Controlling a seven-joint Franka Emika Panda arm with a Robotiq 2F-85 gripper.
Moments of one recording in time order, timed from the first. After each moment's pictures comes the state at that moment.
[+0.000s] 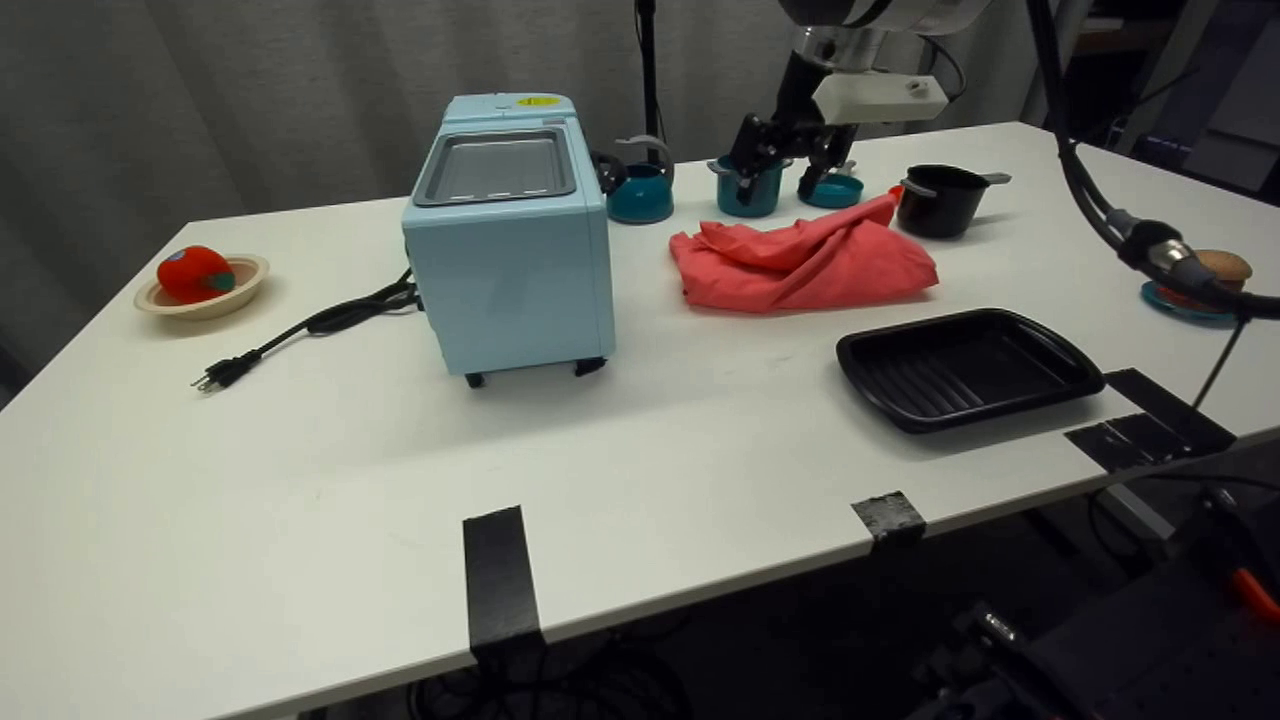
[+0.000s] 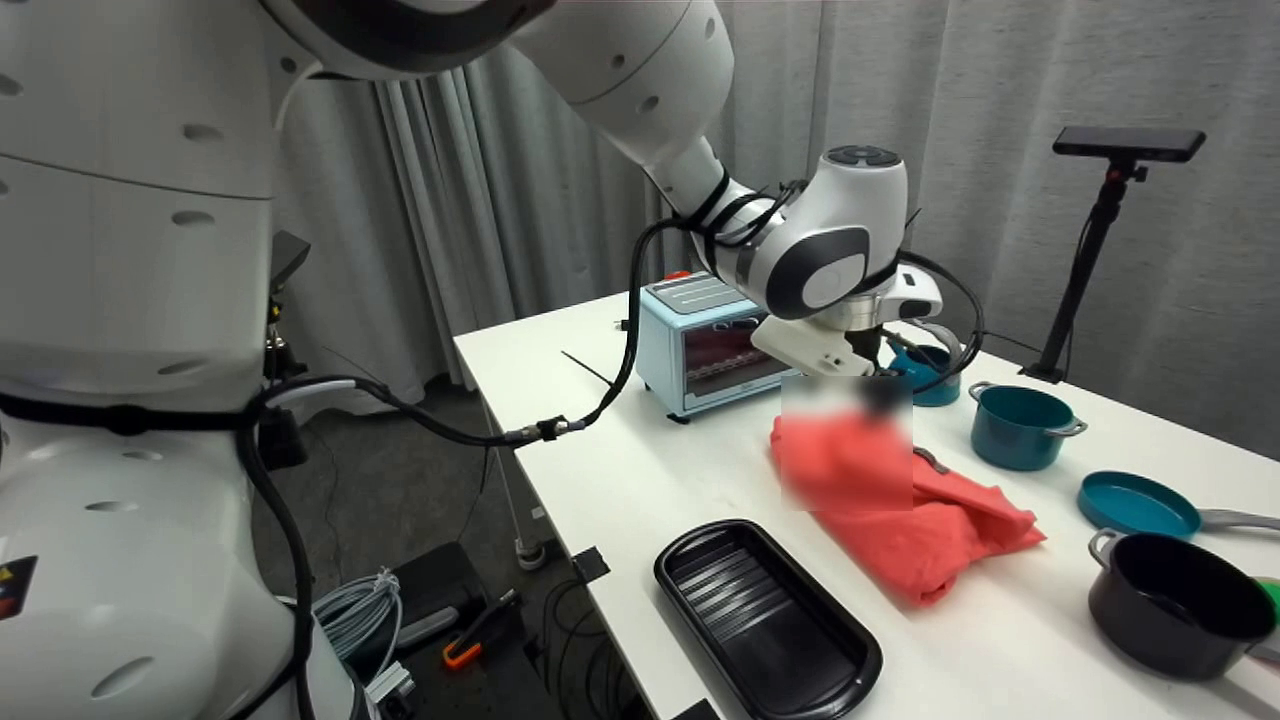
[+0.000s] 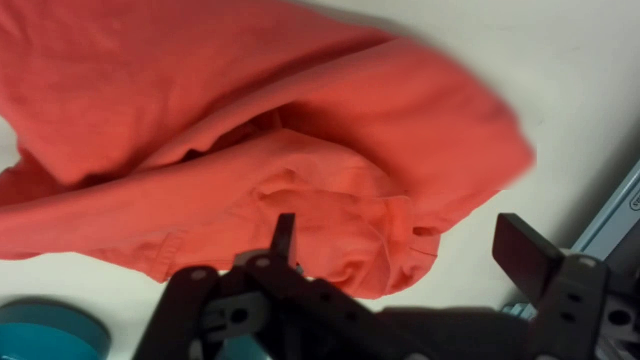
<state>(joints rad) -0.08 0.40 0.07 -2.00 0.17 2.65 -0.17</state>
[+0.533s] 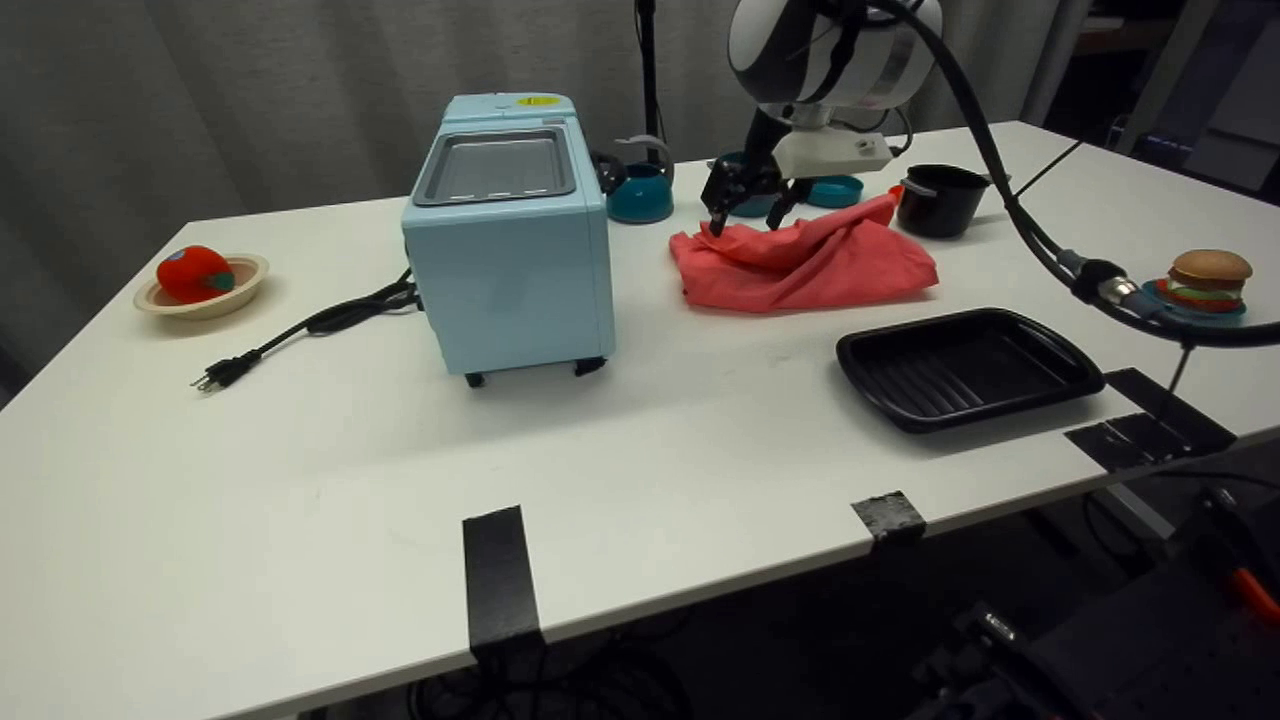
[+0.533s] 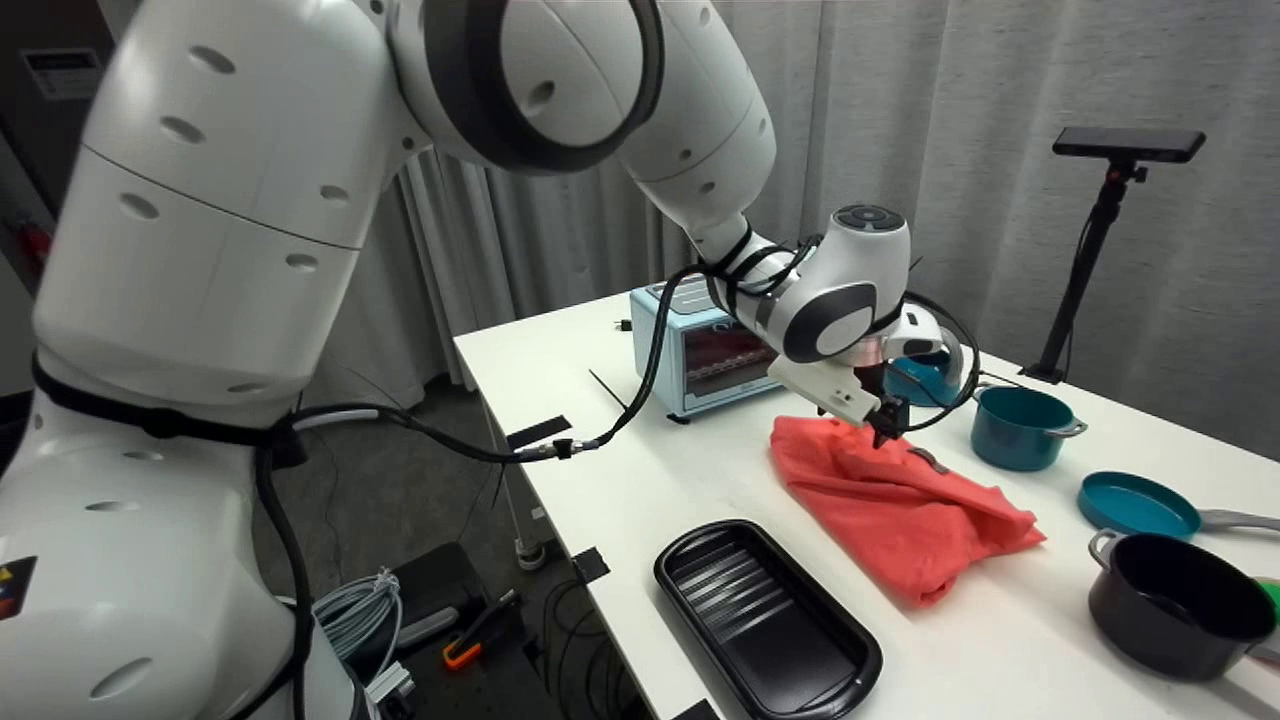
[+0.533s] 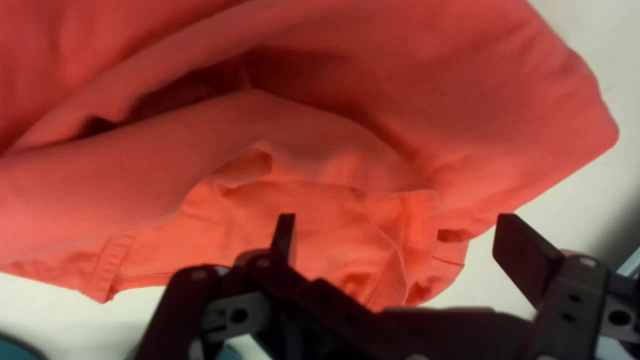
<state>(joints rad) -0.09 0.62 0.09 -1.84 0.17 2.73 -0.17</state>
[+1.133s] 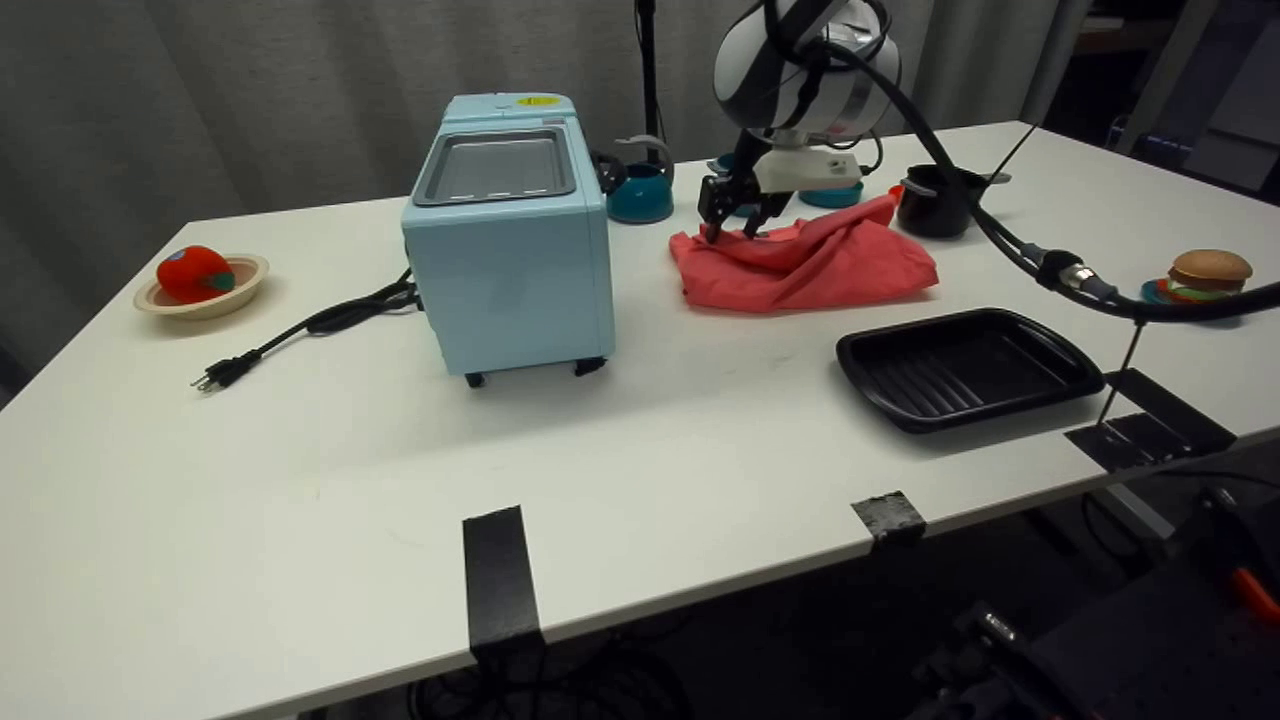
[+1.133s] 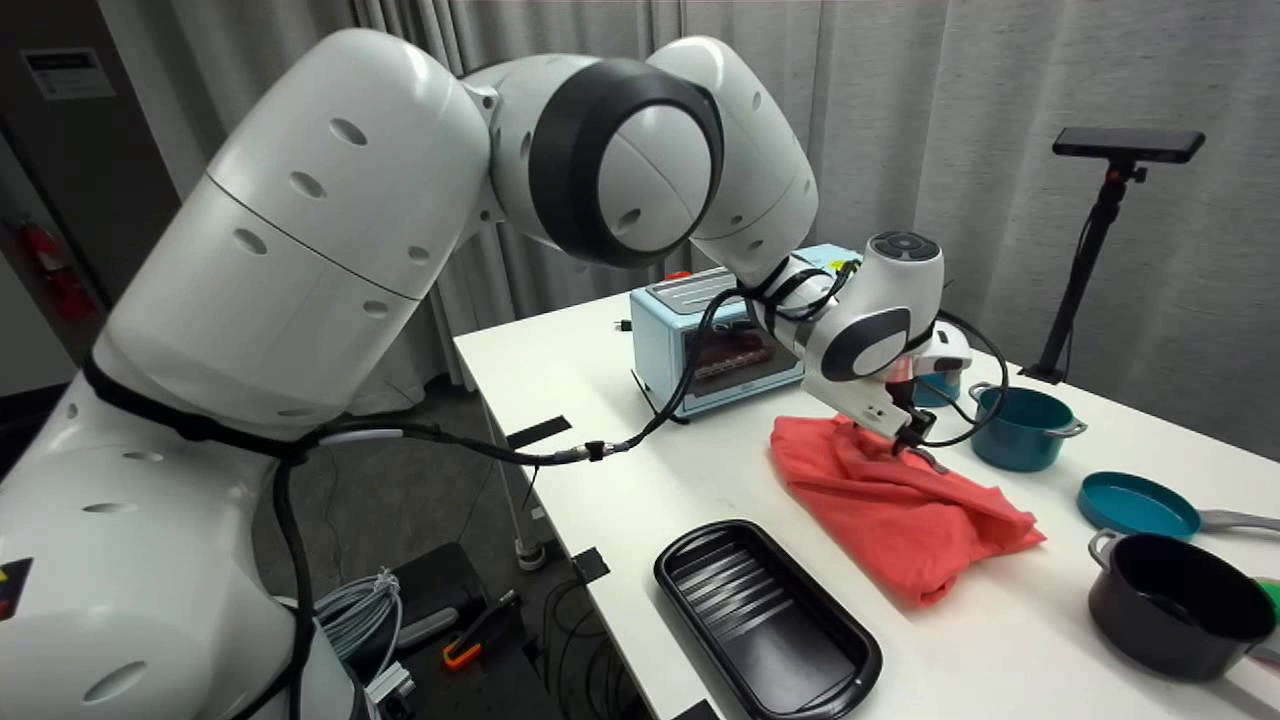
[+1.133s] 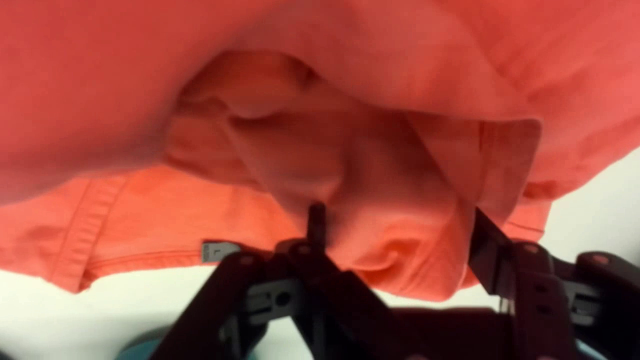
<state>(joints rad) -0.10 0.81 0.09 -1.58 0.17 2.70 -0.17</state>
